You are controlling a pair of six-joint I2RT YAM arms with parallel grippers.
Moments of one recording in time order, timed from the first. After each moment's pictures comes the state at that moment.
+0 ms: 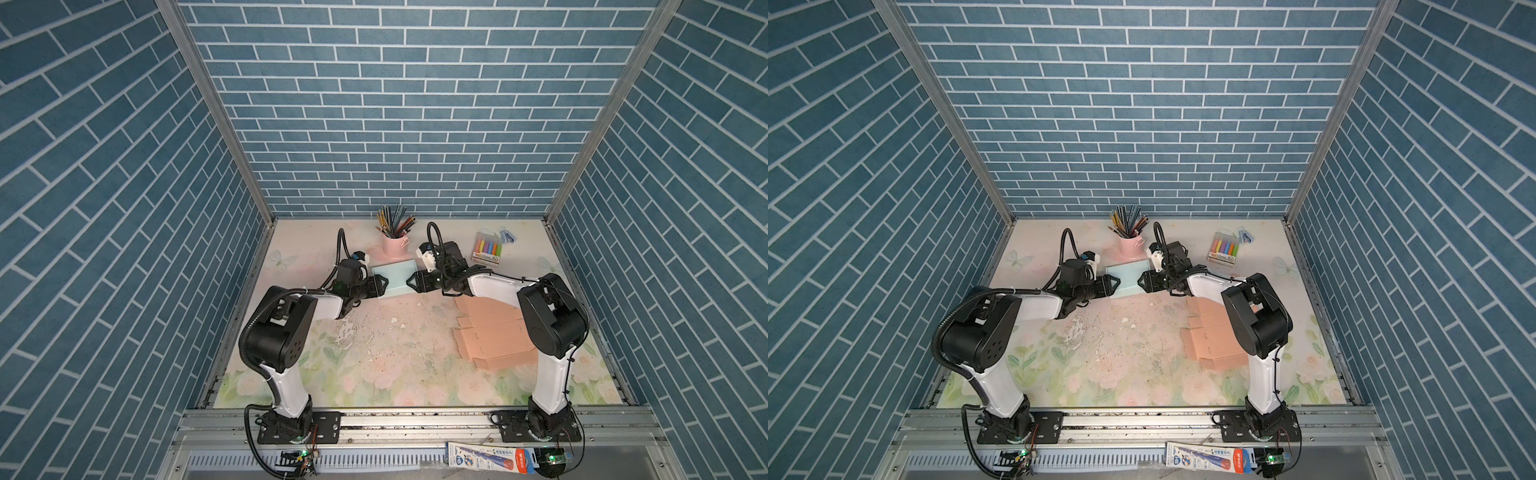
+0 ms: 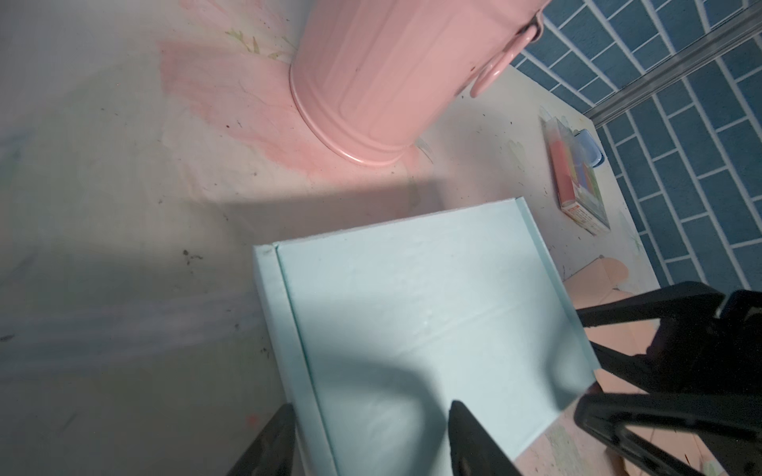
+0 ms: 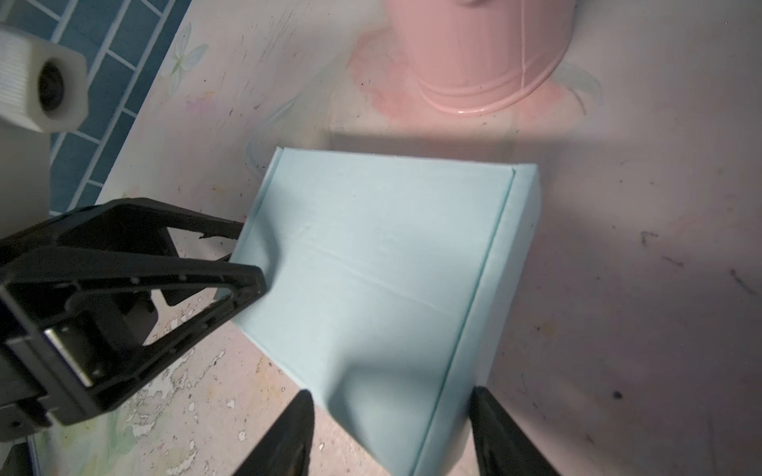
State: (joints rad) left arm -0.34 1.82 0.82 0.37 0.32 -0.50; right arm 0.60 1.96 1.23 -0.06 -0.39 0.27
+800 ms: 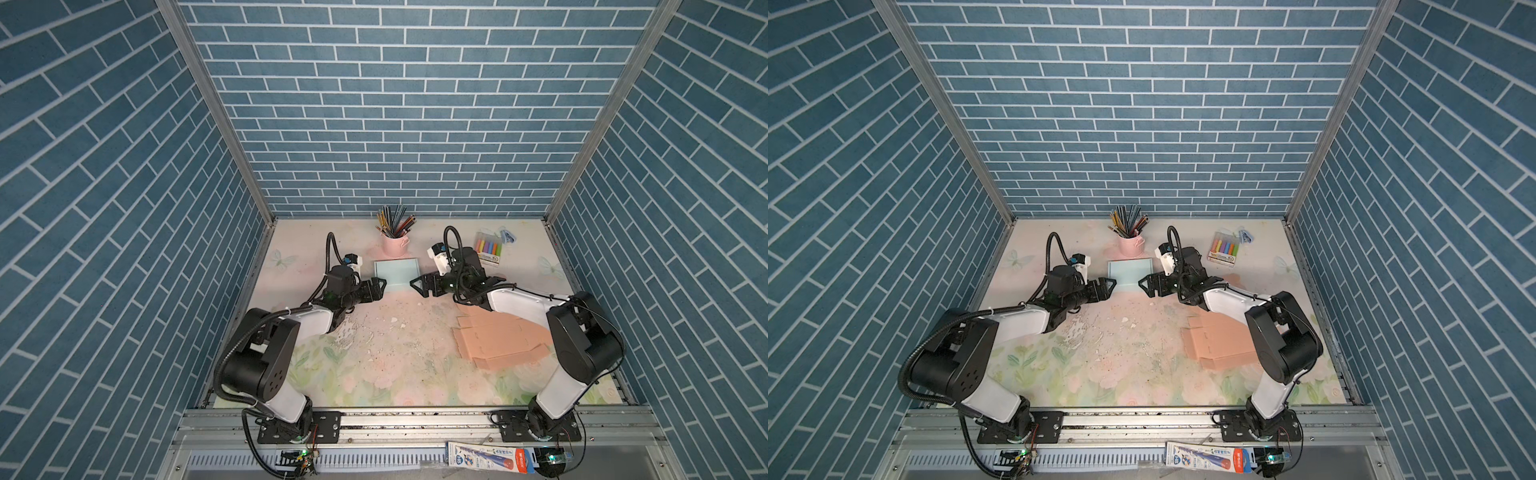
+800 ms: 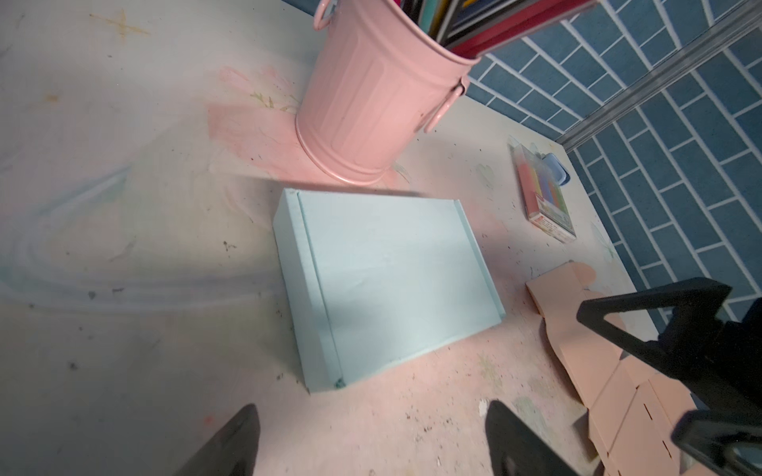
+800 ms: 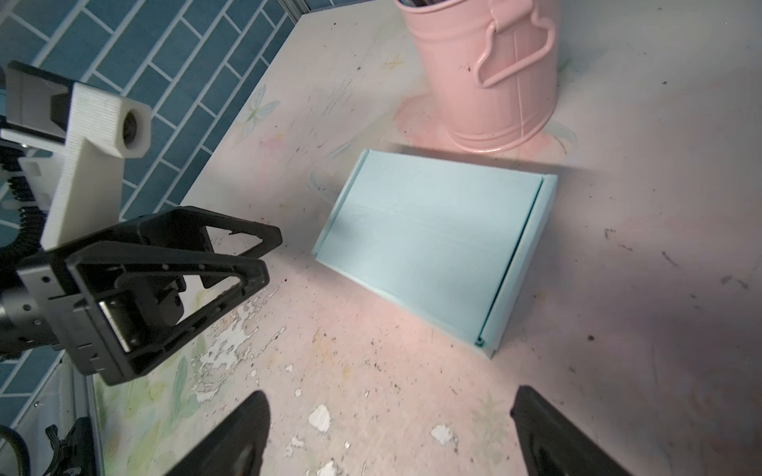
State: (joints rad) left arm -0.37 1.55 0.62 0.39 0.24 -0.49; right arm 0.61 1.67 0.96 0.09 -0.38 0.29
